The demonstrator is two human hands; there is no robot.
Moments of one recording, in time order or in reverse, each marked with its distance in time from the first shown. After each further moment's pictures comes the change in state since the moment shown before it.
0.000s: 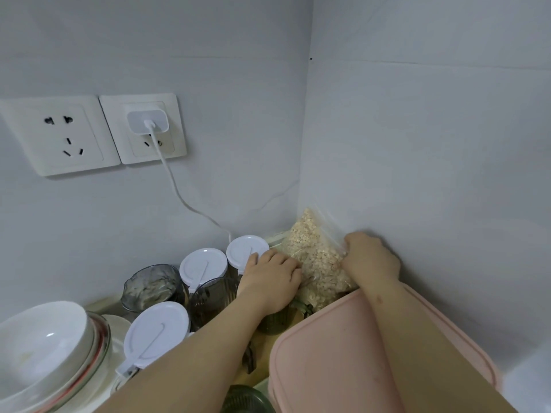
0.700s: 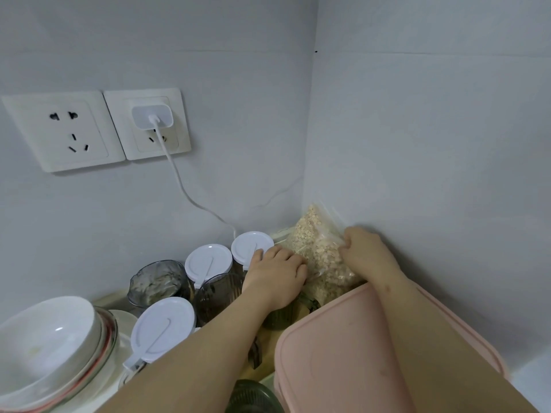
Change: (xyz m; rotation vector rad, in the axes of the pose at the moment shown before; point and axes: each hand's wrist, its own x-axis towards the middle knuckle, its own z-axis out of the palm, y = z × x) left_hand -0.001 0.000 -0.001 0.014 -0.008 -0.001; right_hand 0.015 0.004 0.012 0.223 -0.136 -0.106
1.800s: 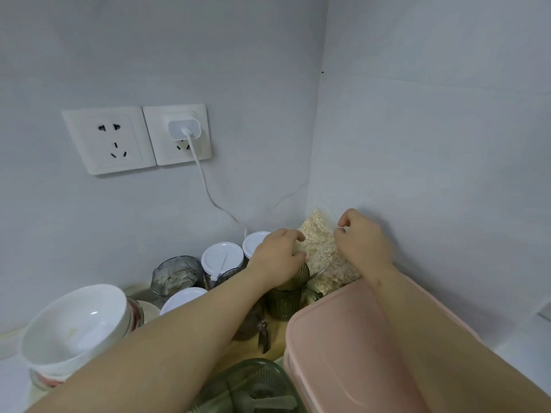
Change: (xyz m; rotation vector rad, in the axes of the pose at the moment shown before) left_hand -0.015 -0.004 -0.036 -0.328 0.153 -0.030; right_hand -0.025 -0.031 -0.014 0.047 0.305 -0.073
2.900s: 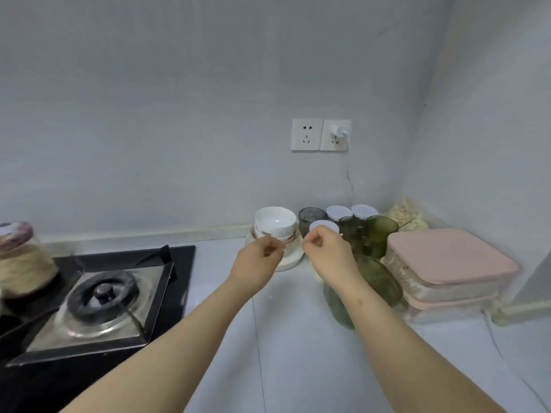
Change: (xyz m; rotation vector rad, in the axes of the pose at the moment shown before) left_hand -0.388 -0.037 -0.094 -0.444 0.450 -0.416; right_hand -0.330 -0.179 -0.016 0.472 -0.344 -0.261
